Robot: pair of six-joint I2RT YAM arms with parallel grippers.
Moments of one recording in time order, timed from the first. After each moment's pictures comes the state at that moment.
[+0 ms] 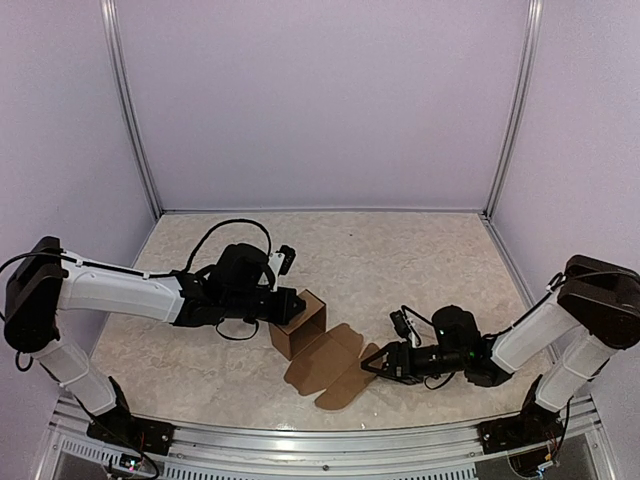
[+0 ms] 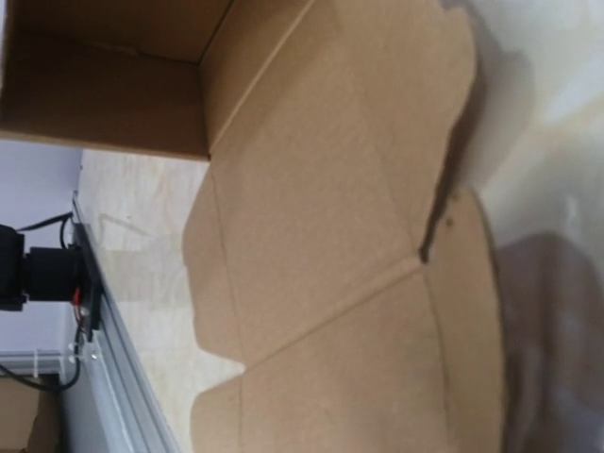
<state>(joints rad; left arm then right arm) -0.90 1.58 0.86 0.10 0.04 -0.51 0.88 1.59 0.28 0.81 -0.44 0.98</state>
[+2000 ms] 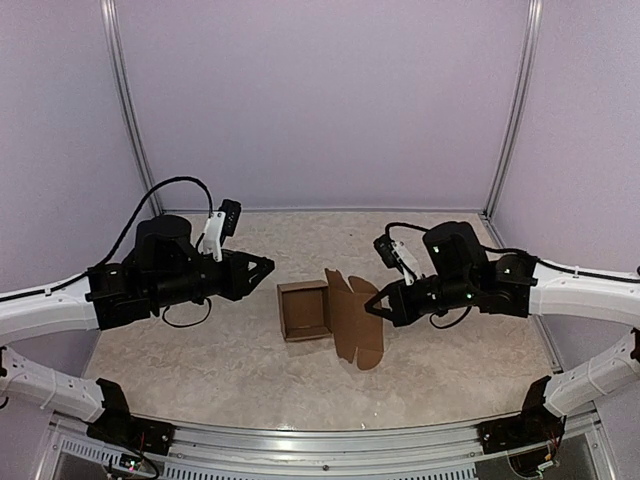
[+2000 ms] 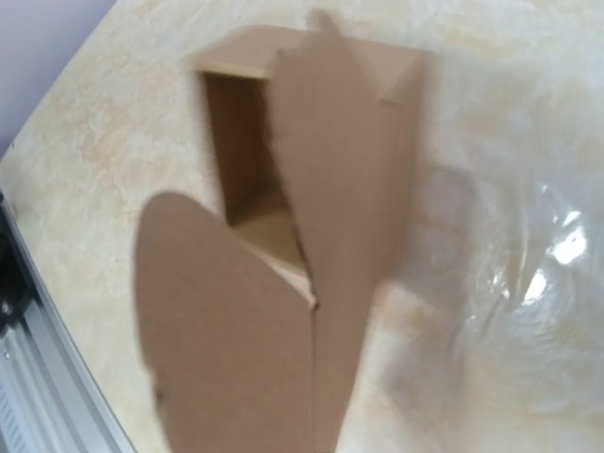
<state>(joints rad) -0.92 1.12 0.81 -0.03 -0.05 -0.46 0.92 1.25 0.84 -0.19 -0.20 0.46</state>
